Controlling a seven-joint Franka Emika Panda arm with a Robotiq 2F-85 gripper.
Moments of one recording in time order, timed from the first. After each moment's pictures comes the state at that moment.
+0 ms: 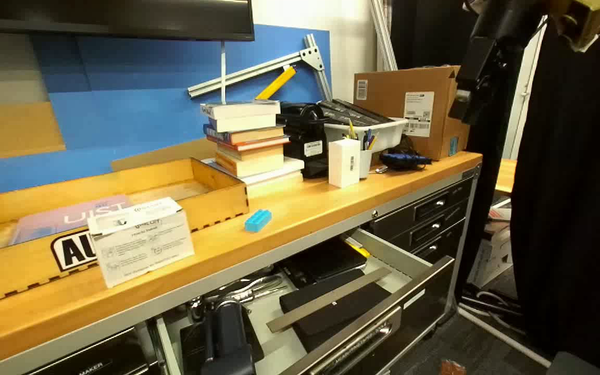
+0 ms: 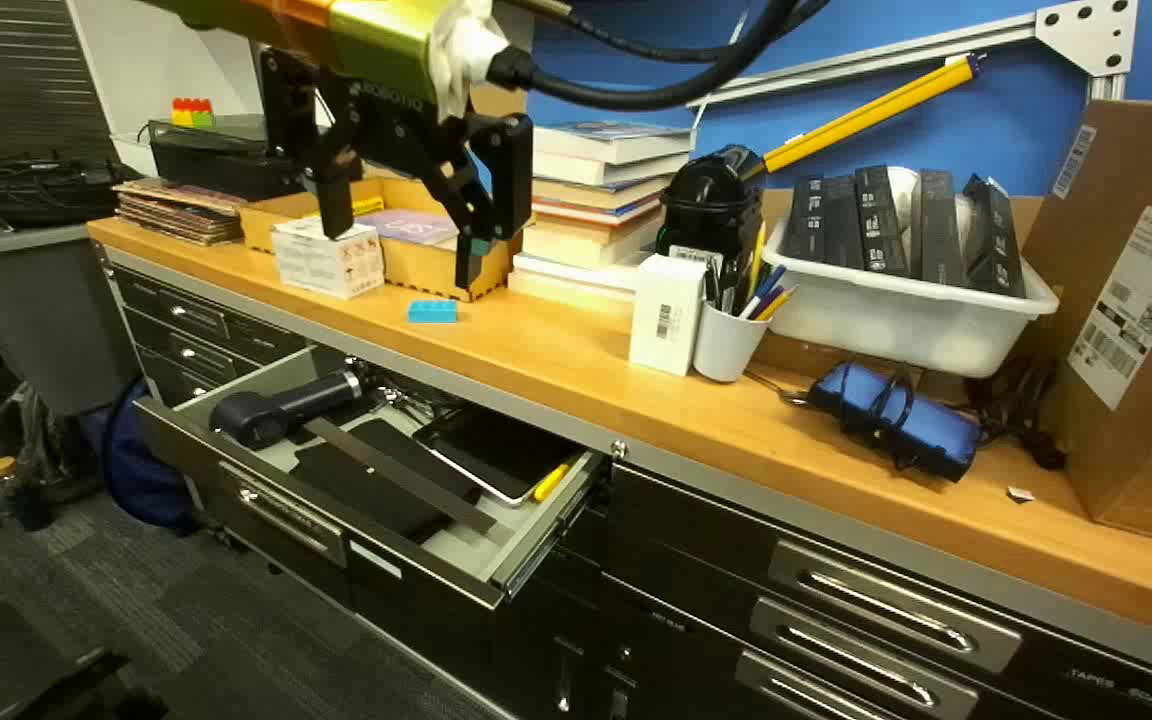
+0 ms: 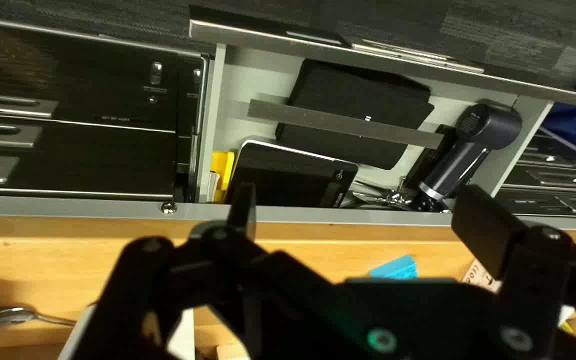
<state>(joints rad) 0.02 -0.55 -0.39 -2.30 0.06 1.85 -0.58</state>
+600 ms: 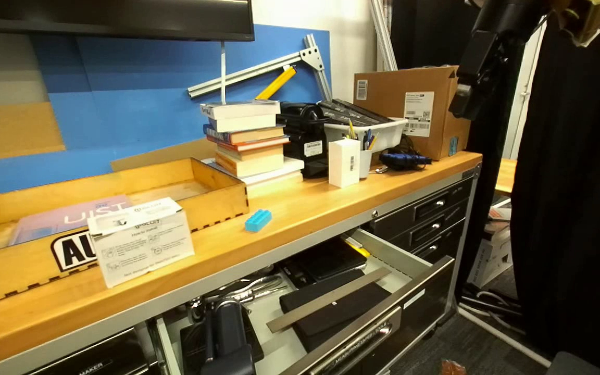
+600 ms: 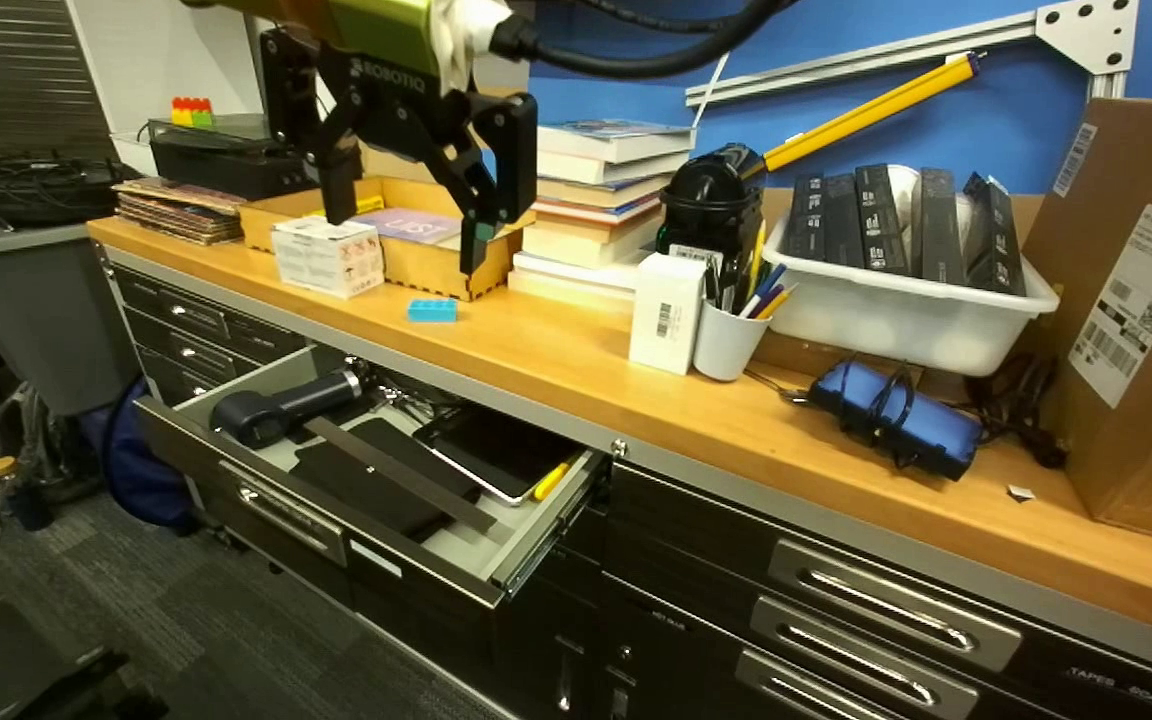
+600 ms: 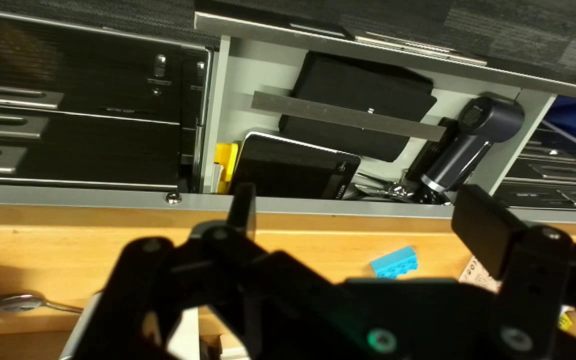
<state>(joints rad) 0.02 -0.56 -0.39 -2.29 0.06 1.85 -0.58</state>
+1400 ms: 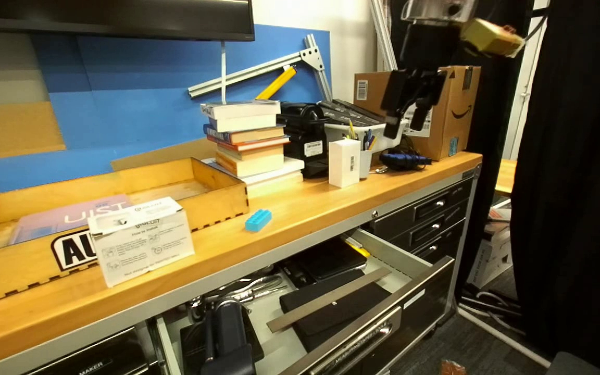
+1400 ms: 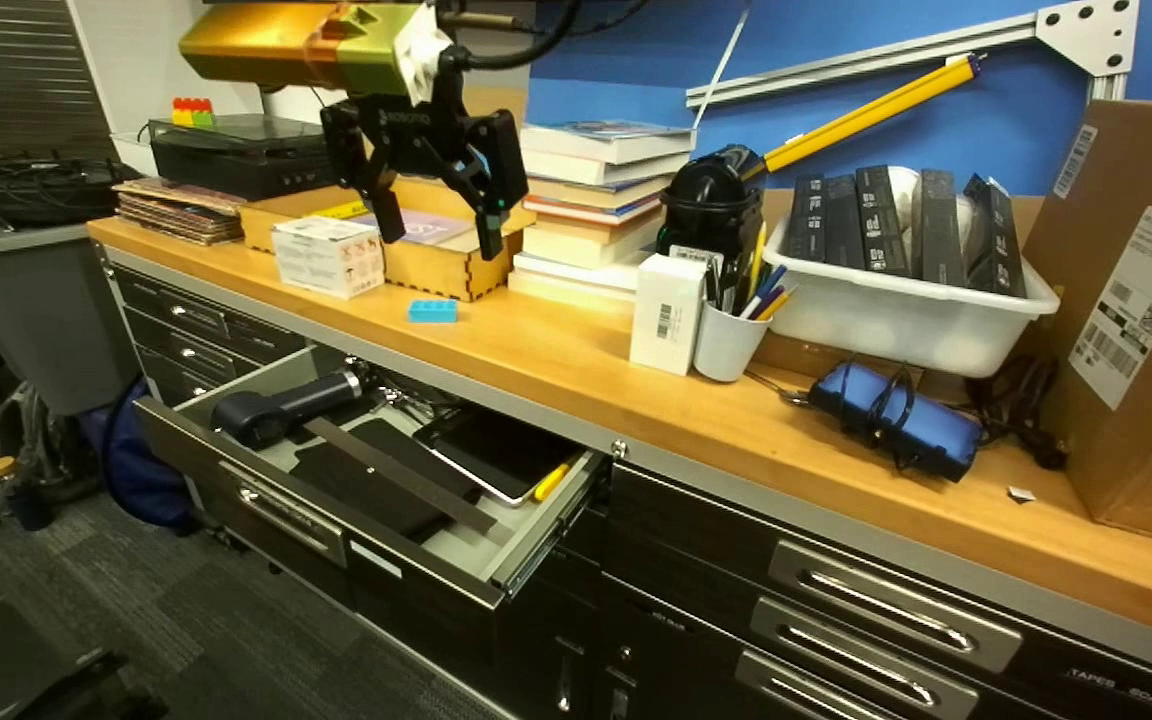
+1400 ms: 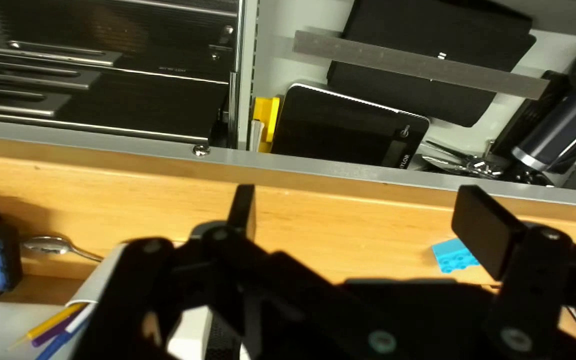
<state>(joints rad) -0.01 -0.42 -0.14 -2.31 -0.05 2.12 -0.30</state>
